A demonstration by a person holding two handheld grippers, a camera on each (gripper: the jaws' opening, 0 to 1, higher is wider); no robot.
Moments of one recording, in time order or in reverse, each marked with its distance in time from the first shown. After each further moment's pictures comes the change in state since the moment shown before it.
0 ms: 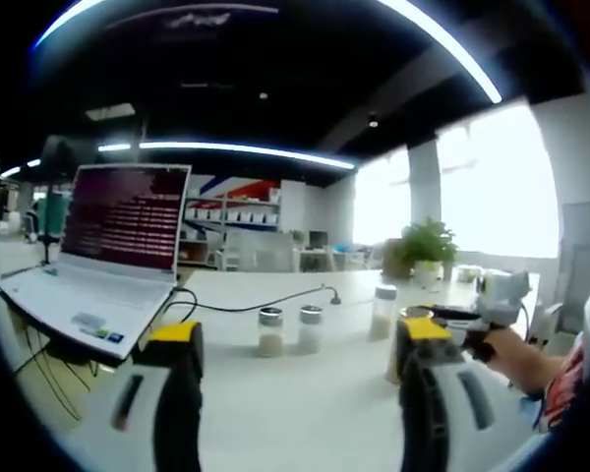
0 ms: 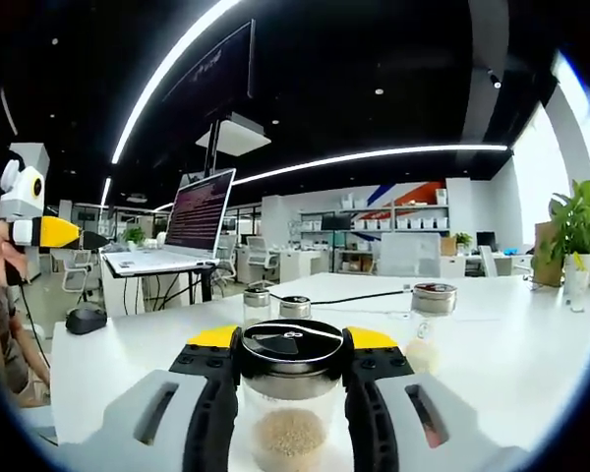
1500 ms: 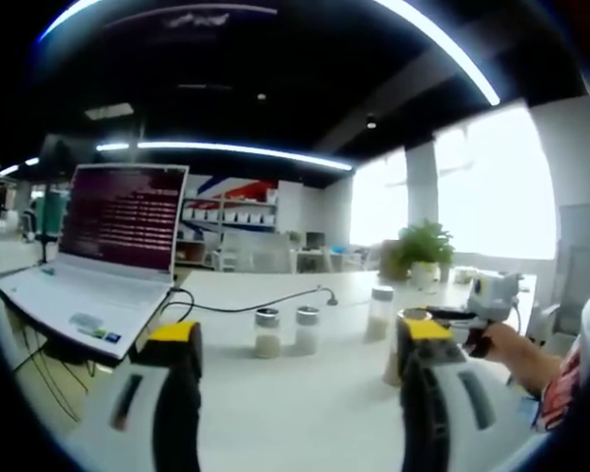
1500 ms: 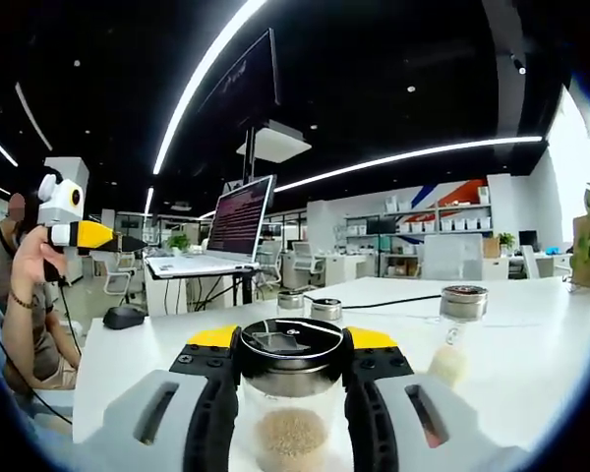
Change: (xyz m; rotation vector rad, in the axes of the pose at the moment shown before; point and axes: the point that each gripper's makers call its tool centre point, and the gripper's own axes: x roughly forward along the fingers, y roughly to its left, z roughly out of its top) left arm 0.001 -0.001 0.001 -0.004 -0.005 -0.014; right arm 0.000 0.005 0.000 0.018 -0.023 0.245
